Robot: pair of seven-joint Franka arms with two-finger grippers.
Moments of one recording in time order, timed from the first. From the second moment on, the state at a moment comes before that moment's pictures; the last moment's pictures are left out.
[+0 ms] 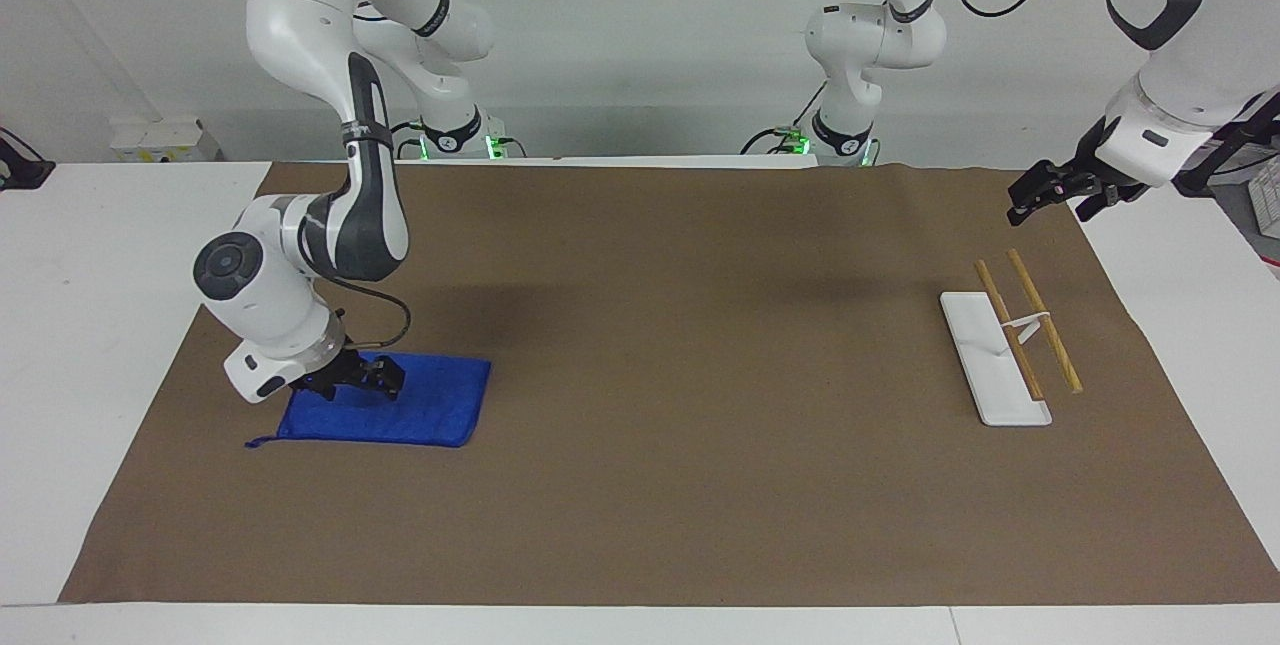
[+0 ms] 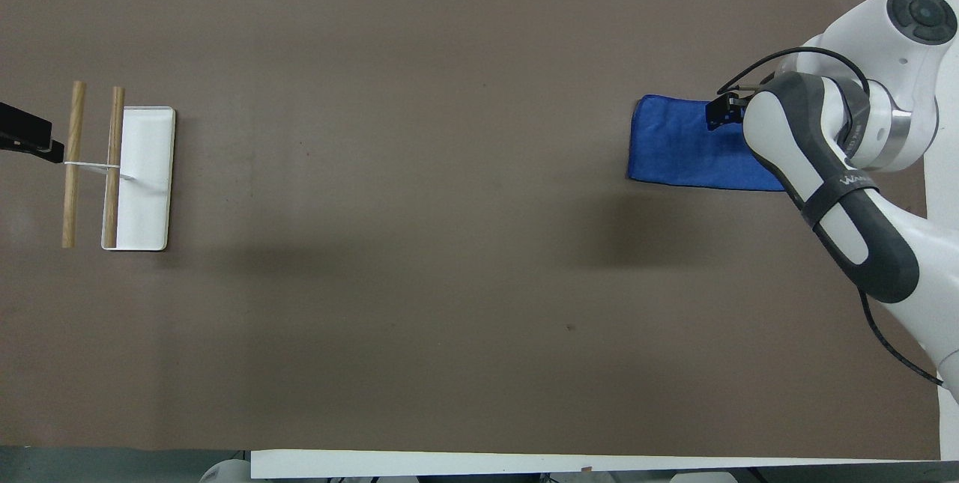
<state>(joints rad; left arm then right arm) -0.22 0.04 0.21 -1.58 -0.02 1.50 0.03 -0.06 0.46 0.01 -1.73 0.03 2.12 -0.03</state>
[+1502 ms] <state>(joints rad) -0.22 0.04 0.19 -1.58 -0.02 1.50 0.03 -0.05 0.42 0.01 -1.83 0.02 2.15 -0.08</state>
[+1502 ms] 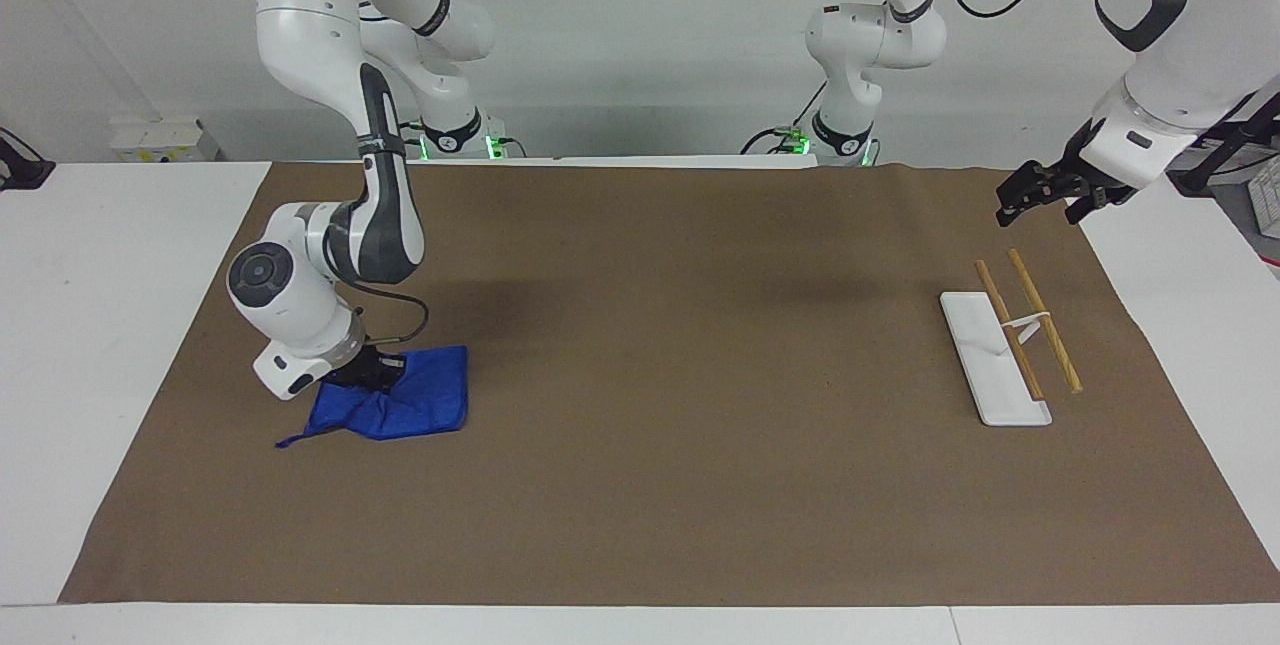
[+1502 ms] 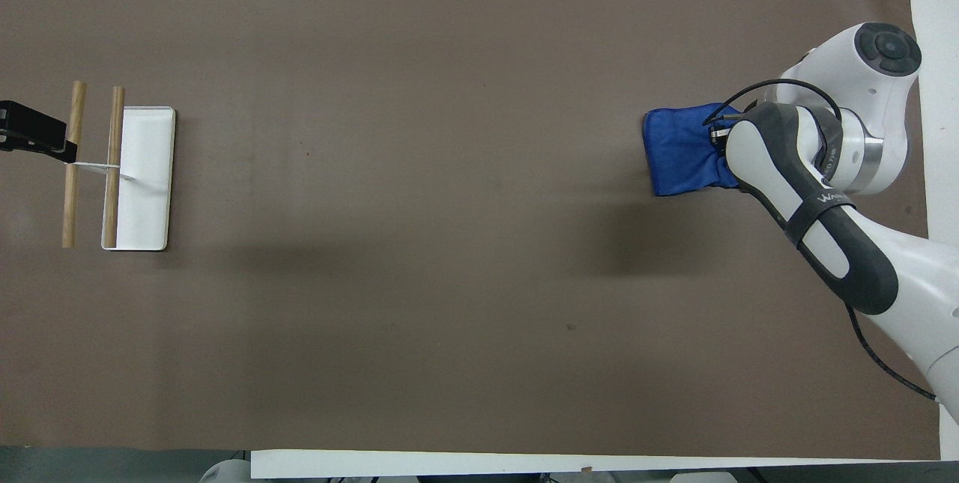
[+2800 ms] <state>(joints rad) -0.22 0.04 0.02 -1.60 -0.29 1.66 -0.80 0.19 0.40 0.02 -1.51 0.83 1.76 0.79</state>
